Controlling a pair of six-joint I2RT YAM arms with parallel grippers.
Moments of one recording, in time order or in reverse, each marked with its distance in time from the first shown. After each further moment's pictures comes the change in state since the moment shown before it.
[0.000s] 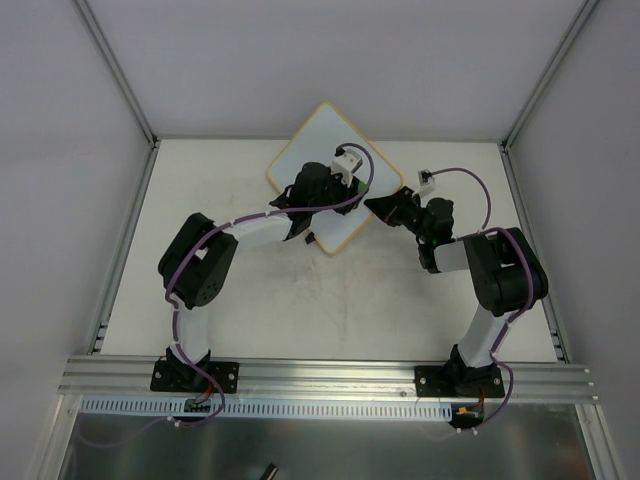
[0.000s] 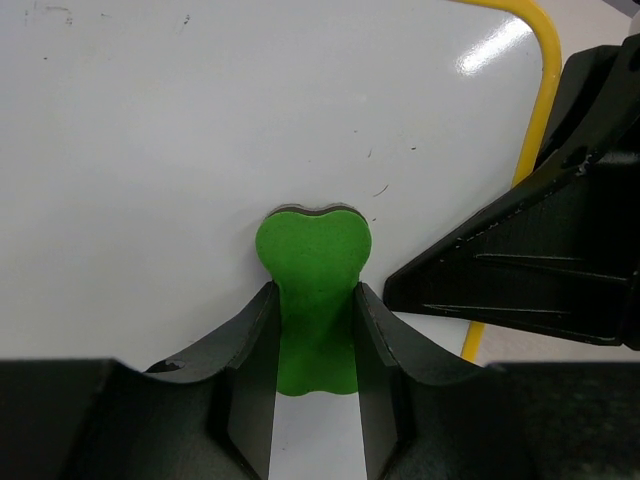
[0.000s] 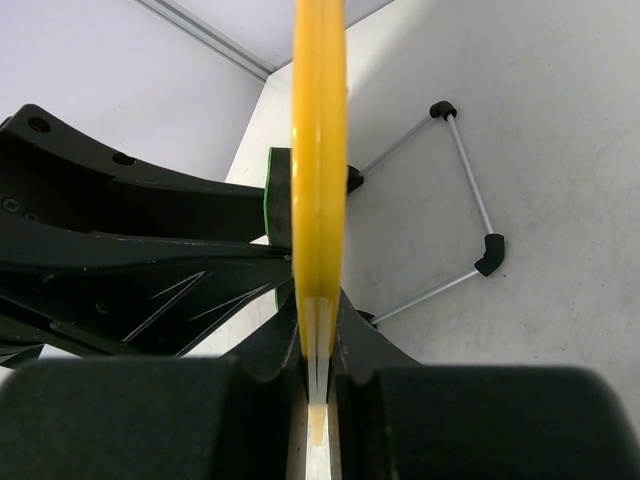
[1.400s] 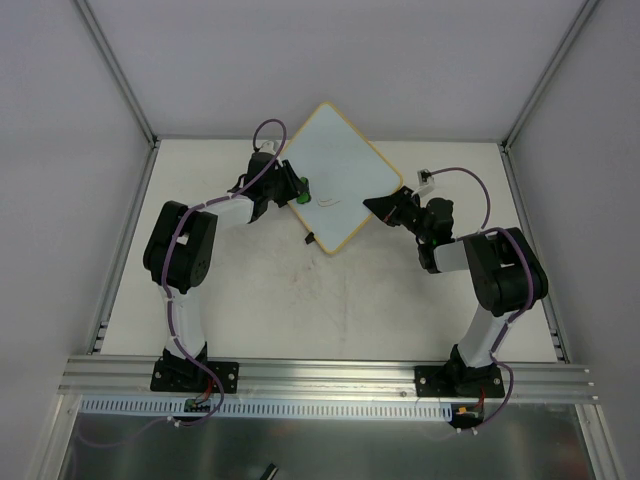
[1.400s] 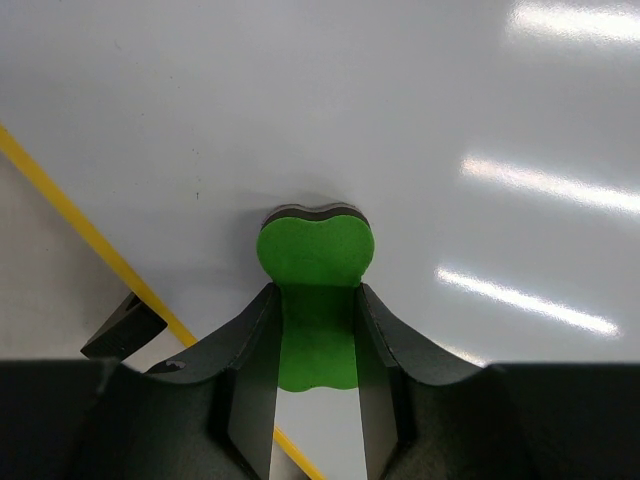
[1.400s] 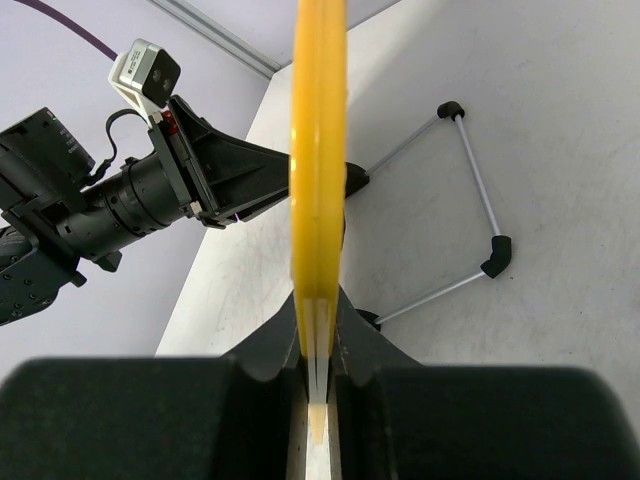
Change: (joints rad) left arm 0.316 0.044 -0.045 -0.147 -0.027 -0.636; right arm 0.001 0.000 0.000 0.007 -0.007 -0.003
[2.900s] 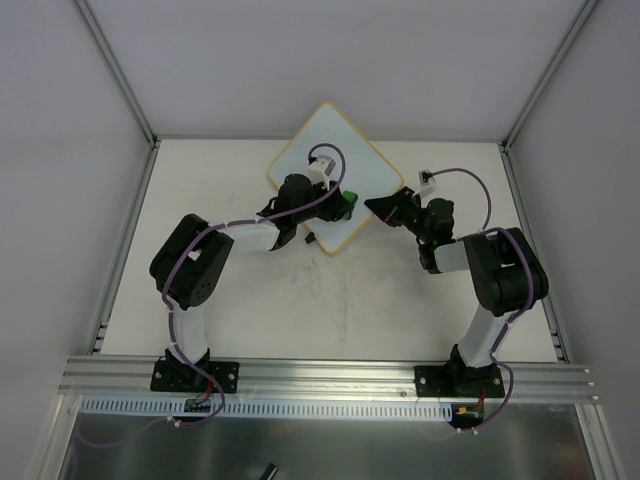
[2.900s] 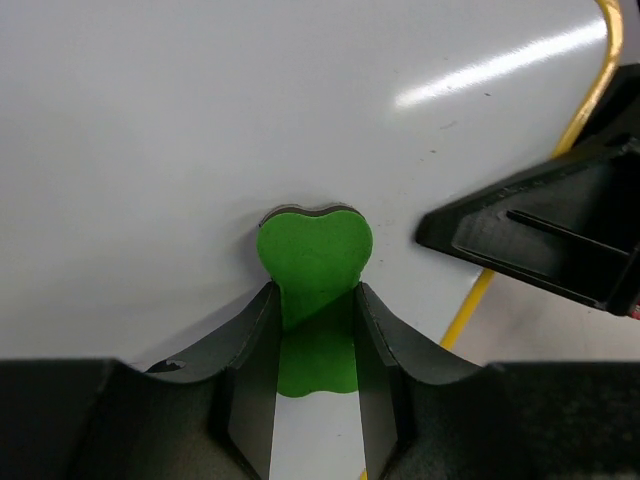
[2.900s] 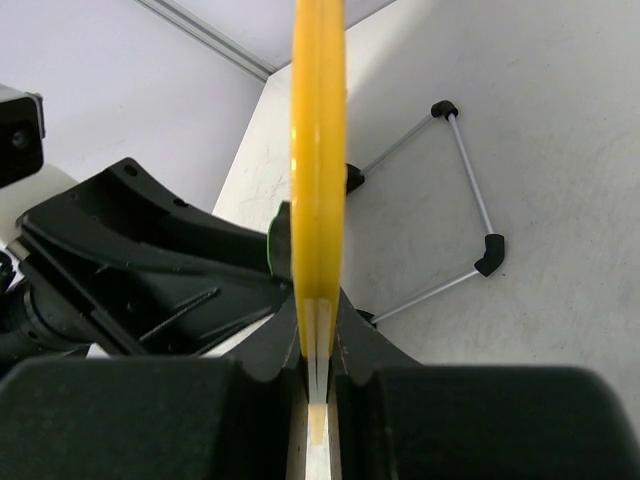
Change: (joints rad) left arm -0.246 -0.074 -0.138 0.306 0.087 0.270; right arm -0.003 0.000 -0.005 0.000 0.008 0.003
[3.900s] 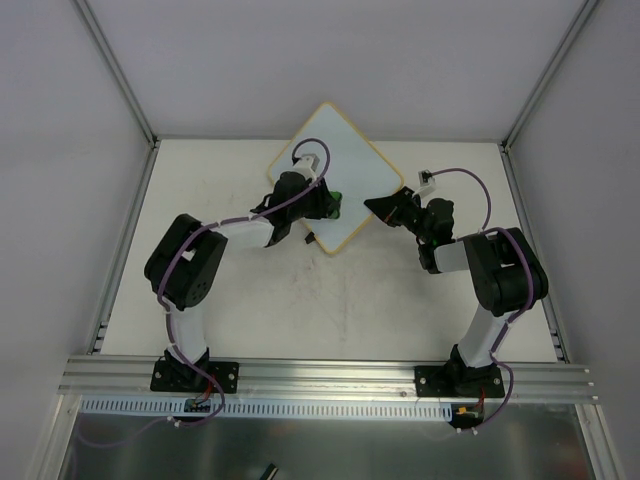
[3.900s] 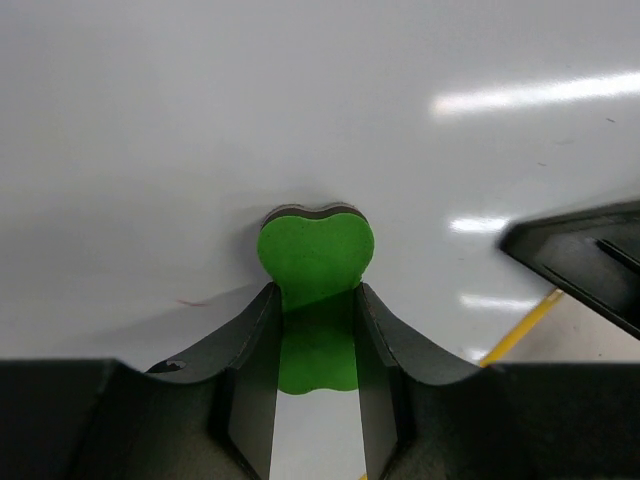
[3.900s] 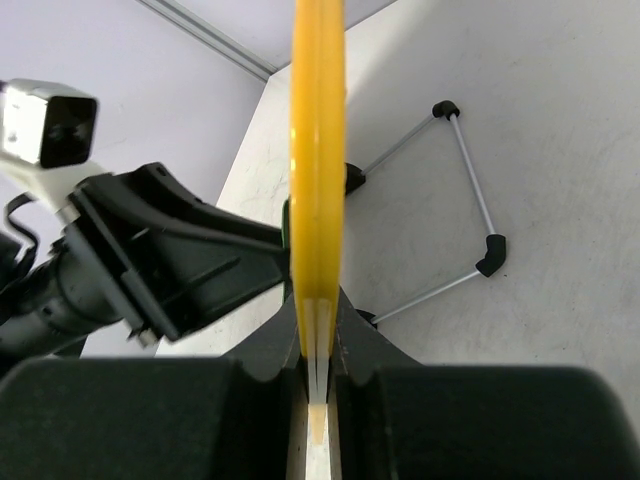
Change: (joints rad) left arm 0.005 -0.031 -0.003 -0.132 -0.140 -0.098; right arm 0.000 0.000 0.000 0.000 0.000 0.000
